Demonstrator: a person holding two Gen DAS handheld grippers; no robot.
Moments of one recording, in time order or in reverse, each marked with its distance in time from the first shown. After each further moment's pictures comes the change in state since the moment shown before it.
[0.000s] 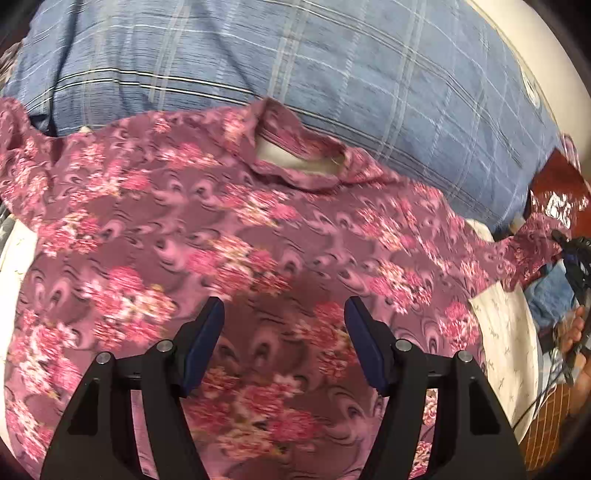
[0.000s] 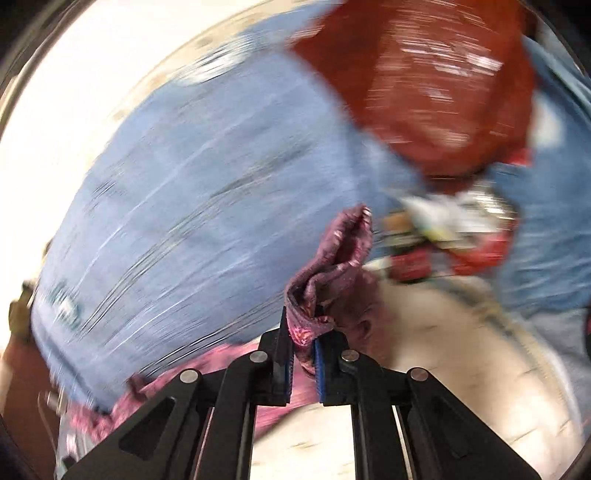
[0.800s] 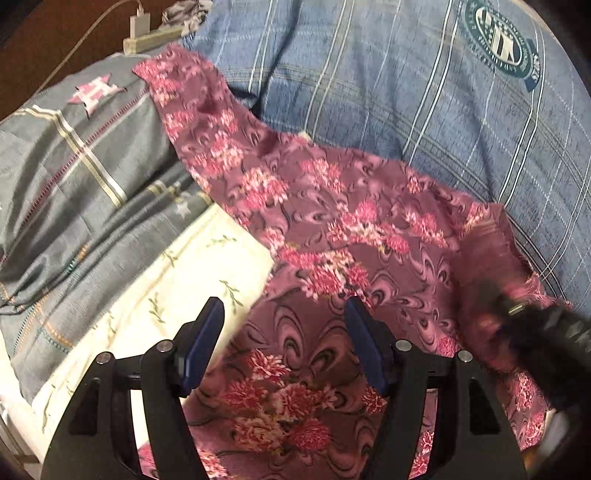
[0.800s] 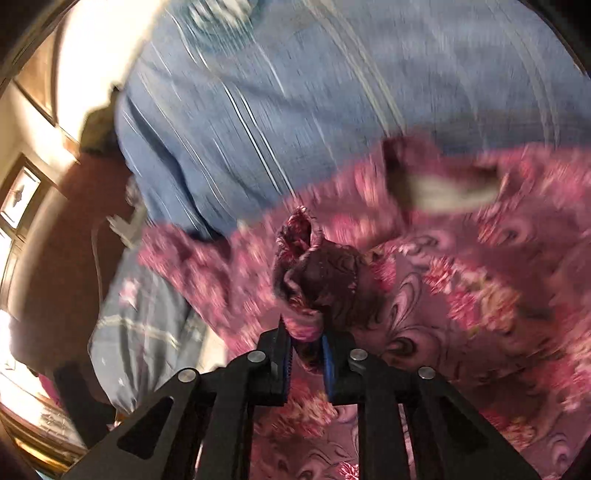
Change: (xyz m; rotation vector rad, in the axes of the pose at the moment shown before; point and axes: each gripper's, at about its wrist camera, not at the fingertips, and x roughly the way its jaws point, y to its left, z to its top) left arm -0.037 0.140 0.008 -0.365 -0.087 0.437; right arm 0.141 0.324 -0.262 -0.290 0.621 0.404
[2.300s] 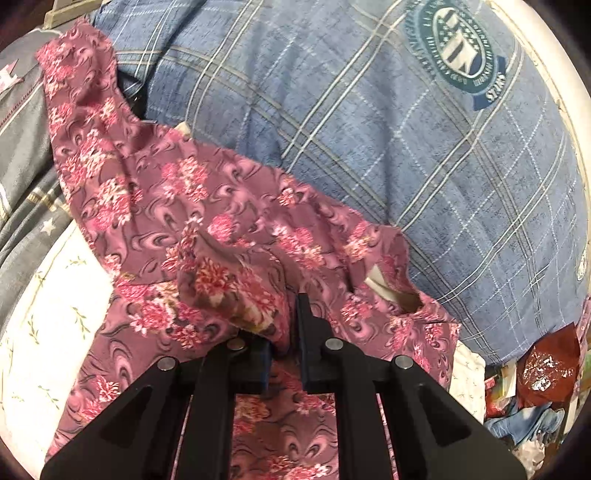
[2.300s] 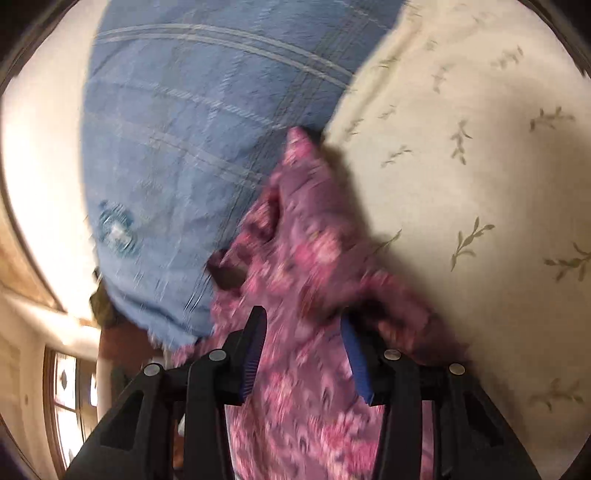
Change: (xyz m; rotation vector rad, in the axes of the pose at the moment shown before) left arm 0.007 -0.068 0.062 -0.055 0.161 -0.340; right arm -0.163 -0.218 -0.066 0.631 -0.286 0.106
